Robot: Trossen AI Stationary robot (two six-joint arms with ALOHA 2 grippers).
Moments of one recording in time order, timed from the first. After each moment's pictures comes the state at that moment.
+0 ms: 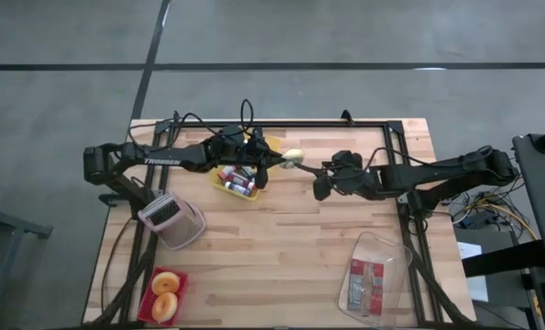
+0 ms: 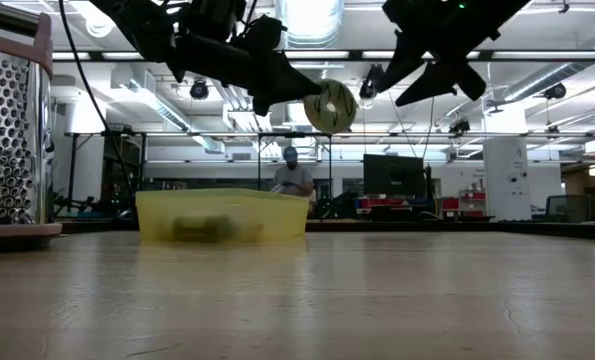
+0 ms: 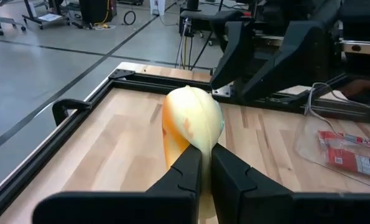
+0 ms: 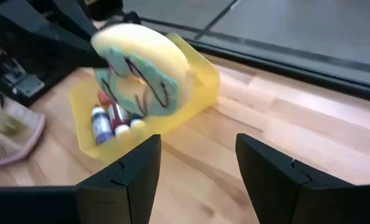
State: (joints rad) left arm 0.30 1.57 0.93 0.36 0.22 -0.02; right arm 0.08 1.21 0.86 -0.34 0.68 0.82
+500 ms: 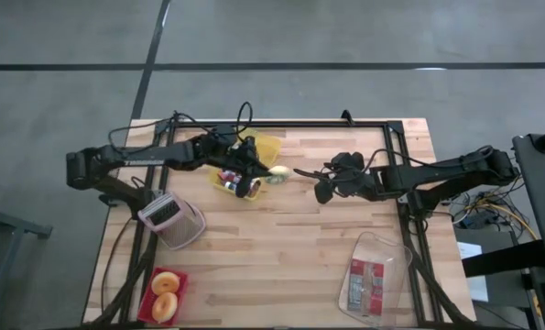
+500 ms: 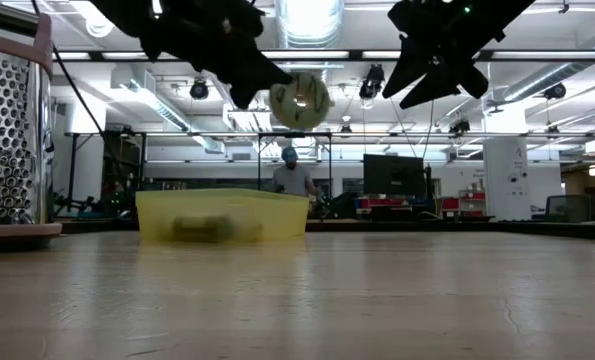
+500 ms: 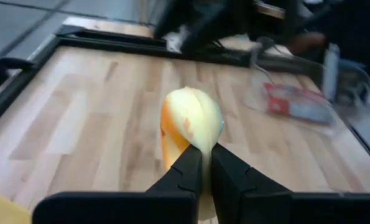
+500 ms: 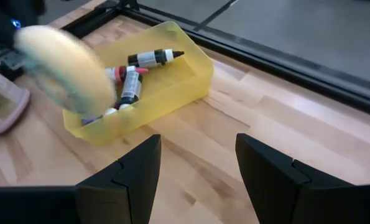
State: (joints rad) left arm 0.30 1.41 0.93 0.02 0.37 0.01; right arm 0.09 1.20 0.86 -0.39 0.68 0.74
